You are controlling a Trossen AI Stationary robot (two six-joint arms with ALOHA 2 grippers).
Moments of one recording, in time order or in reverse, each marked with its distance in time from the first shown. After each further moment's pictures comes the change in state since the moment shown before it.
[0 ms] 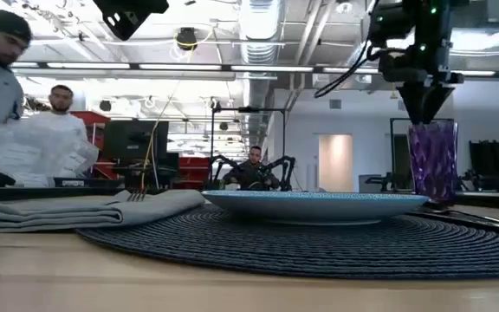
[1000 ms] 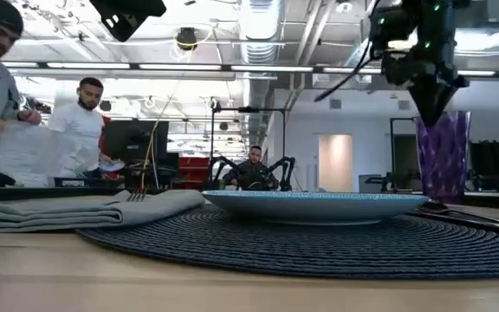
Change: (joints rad) left arm 0.000 0.000 0.000 -0.015 0.000 -0.003; right arm 0.124 -0.048 -0.012 -0.086 -0.131 0.109
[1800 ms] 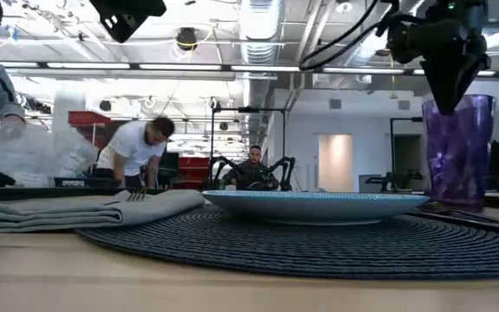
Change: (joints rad) left arm 0.000 0.000 0.000 0.000 0.000 -0.033; right arm 0.542 0.081 0.000 0.027 0.032 0.442
